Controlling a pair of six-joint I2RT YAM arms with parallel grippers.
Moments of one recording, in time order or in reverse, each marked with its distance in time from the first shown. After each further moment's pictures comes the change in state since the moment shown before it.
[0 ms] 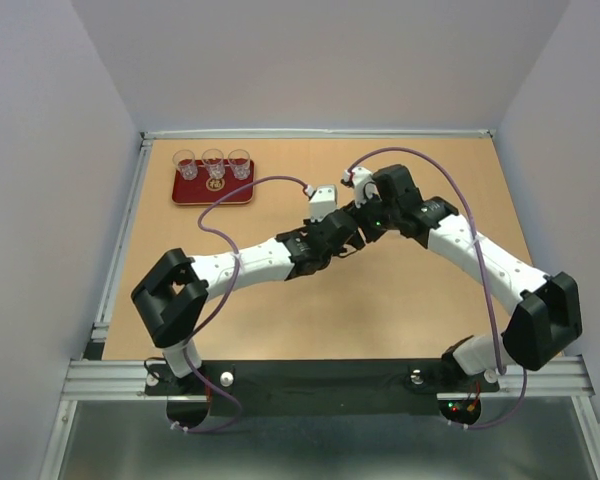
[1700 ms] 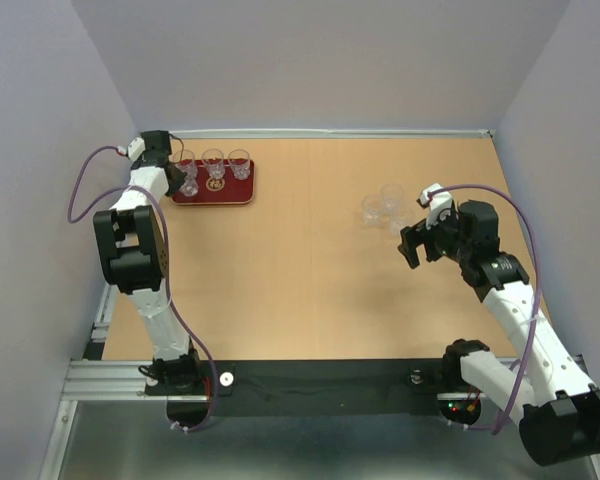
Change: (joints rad) left arm 1.116 0.247 0.315 -0.188 0.317 0.050; right arm -0.372 -0.542 -0.419 0.109 -0.068 -0.179
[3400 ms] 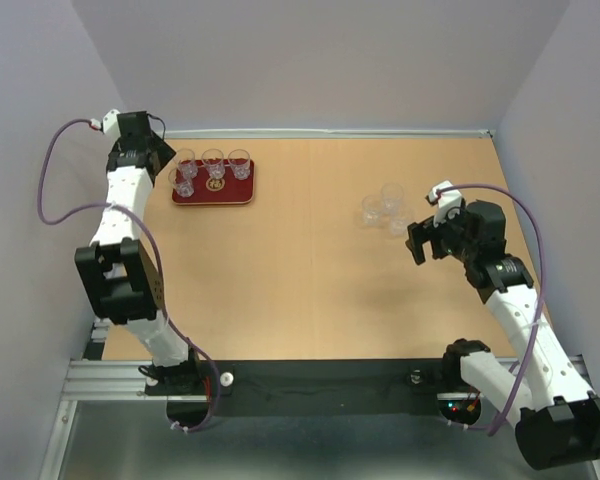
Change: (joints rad) left arm 0.025 -0.178 0.083 -0.093 -0.031 0.117; right arm -0.041 -0.027 -0.001 0.006 0.041 0.001
